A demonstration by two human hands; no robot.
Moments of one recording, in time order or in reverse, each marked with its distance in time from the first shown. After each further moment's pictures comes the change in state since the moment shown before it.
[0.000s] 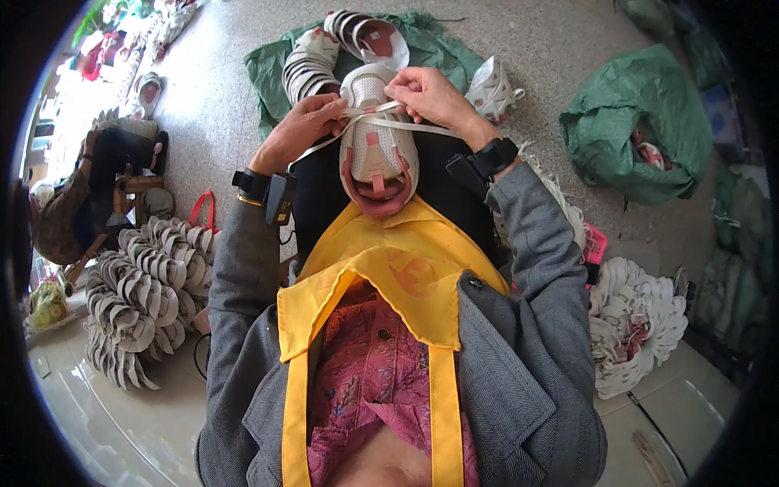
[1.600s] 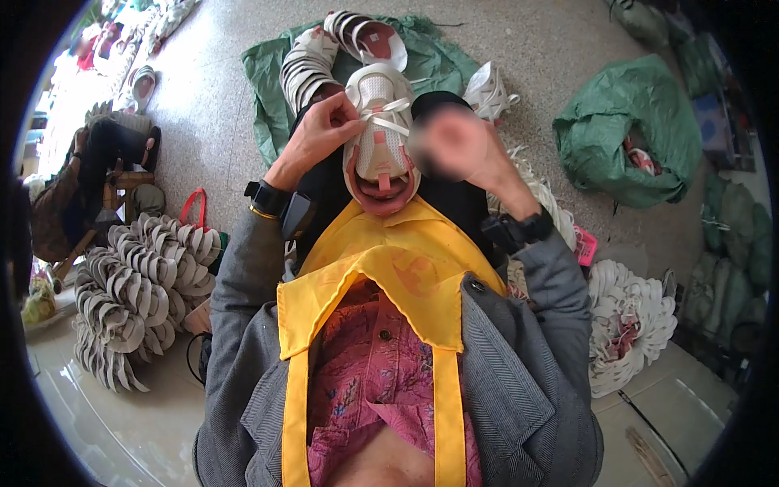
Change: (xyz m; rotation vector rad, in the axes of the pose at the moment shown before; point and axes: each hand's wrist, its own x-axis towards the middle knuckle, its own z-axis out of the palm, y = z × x) left_hand -0.006 -0.011 0.021 0.478 0.211 0.273; right_hand -0.100 -0.027 0.015 -0.039 0.184 0.054
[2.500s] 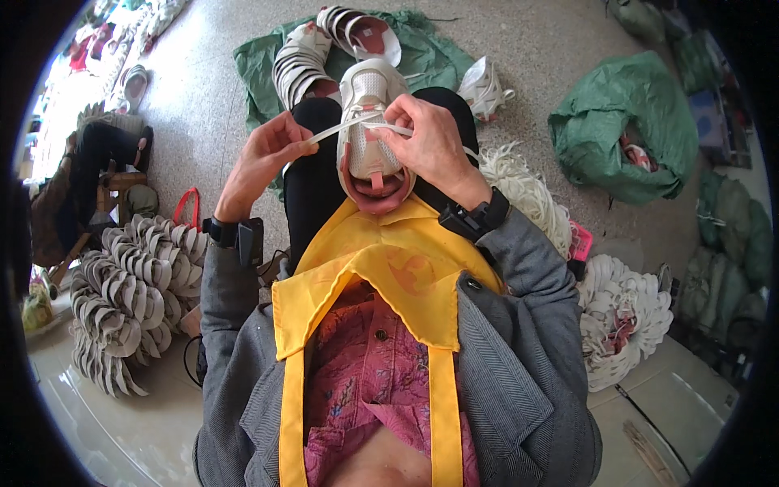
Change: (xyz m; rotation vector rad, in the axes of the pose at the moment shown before) left_hand -0.058 0.012 -0.045 -0.423 -0.070 -0.069; right_hand 0.026 -0.013 0.048 -0.405 0.179 -0.288
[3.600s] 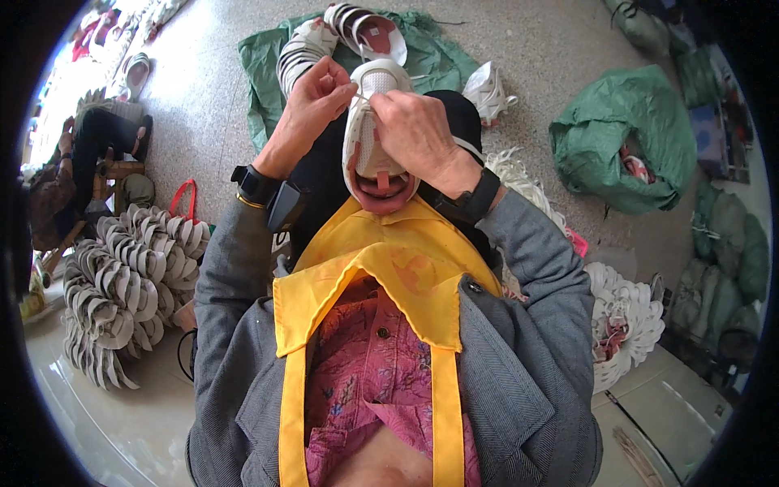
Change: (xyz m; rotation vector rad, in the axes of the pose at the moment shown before) left_hand 0.072 -0.003 0.035 -0.023 0.176 0.163; right_hand 0.023 -0.018 0.009 -0.495 0.012 -0.424
